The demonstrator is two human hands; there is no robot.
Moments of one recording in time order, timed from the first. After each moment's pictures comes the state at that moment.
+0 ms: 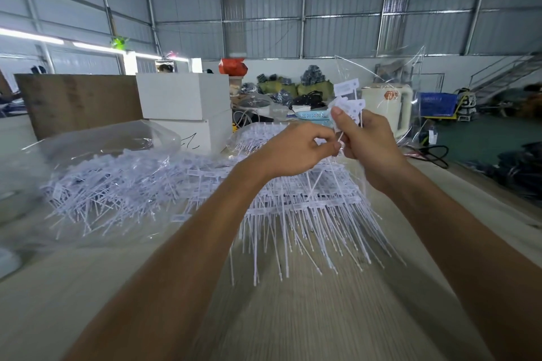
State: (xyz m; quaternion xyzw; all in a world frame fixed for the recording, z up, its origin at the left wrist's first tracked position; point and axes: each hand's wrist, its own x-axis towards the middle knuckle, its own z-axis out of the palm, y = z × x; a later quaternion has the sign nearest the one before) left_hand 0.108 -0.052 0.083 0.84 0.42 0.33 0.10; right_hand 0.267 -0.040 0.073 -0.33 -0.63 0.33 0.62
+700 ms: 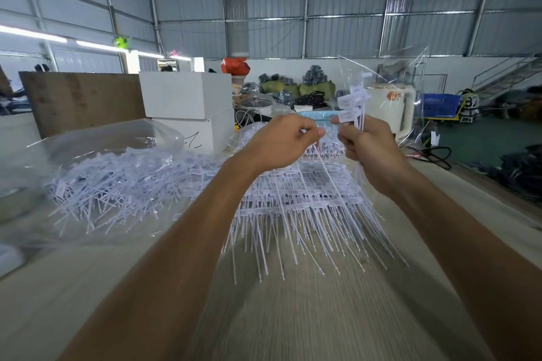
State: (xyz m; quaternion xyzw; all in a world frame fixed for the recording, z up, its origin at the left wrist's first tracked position) left_hand 0.089 -0.045 0.089 0.81 0.46 0.36 0.04; right_hand 0.268 -0.035 0.069 -0.38 -0.63 0.34 0.59
